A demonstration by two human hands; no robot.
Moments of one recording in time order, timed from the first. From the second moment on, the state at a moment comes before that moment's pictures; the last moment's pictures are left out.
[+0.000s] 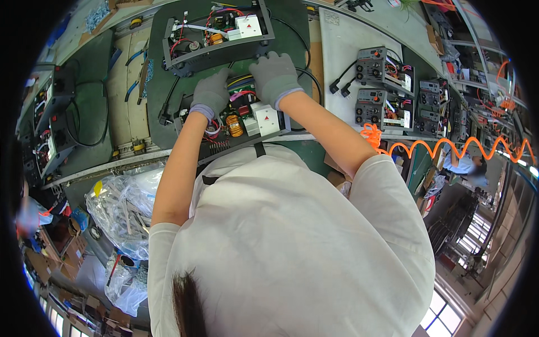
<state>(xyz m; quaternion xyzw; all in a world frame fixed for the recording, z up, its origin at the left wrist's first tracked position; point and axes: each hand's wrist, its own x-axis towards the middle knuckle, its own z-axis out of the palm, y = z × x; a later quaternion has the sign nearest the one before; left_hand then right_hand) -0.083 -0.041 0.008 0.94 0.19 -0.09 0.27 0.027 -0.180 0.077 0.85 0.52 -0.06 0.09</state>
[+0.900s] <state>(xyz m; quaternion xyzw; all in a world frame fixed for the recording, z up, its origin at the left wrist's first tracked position) -0.066 0.010 -0.056 0.73 0.22 0.04 0.64 0.065 -0.137 0.017 0.87 0.47 -0.14 0.02</state>
